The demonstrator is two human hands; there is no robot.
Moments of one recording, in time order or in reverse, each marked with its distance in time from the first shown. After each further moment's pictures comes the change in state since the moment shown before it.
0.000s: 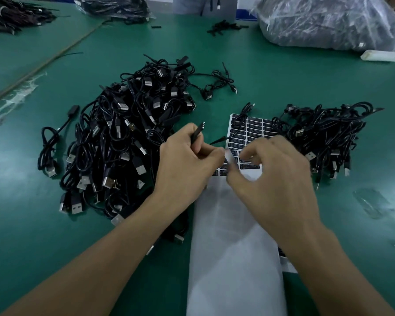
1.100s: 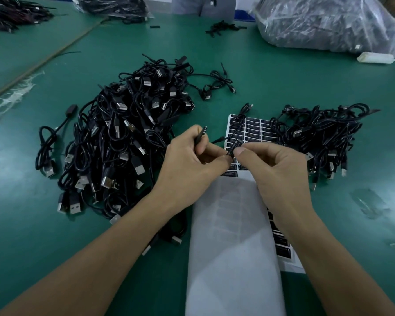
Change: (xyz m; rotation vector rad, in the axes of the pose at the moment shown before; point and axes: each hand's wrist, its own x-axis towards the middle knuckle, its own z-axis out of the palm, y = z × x) left_hand -0.001 0.003 -0.003 -0.170 -0.184 -0.040; right_hand 0.007 0.012 0.009 0.763 -0.019 0.364
